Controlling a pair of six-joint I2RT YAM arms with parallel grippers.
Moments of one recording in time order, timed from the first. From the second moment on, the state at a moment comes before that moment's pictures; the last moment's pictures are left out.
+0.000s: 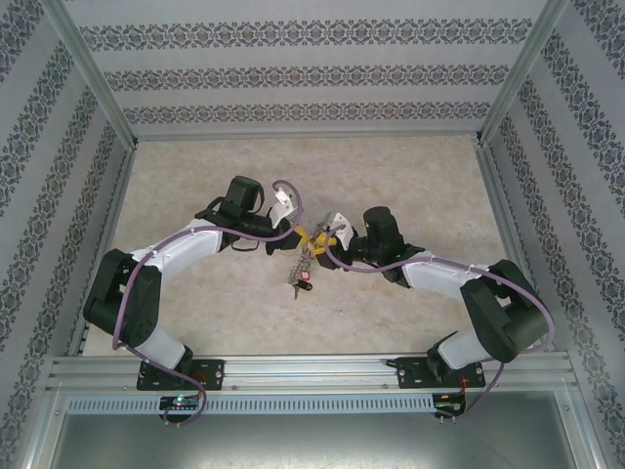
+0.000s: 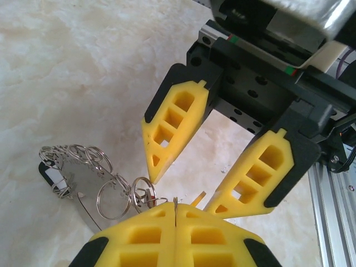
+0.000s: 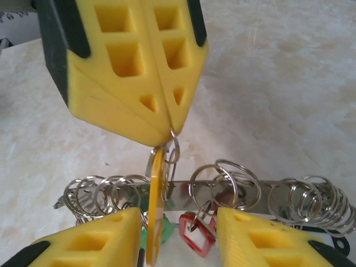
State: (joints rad) left arm -0.41 1.57 1.01 -0.23 0.86 0.32; right arm 0.53 1.46 0.63 0.33 -0.65 -0.18
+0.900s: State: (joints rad) left arm -0.38 1.58 1.01 -0.25 0.88 0.29; right arm 0.46 1.46 0.59 0.33 -0.78 -0.22
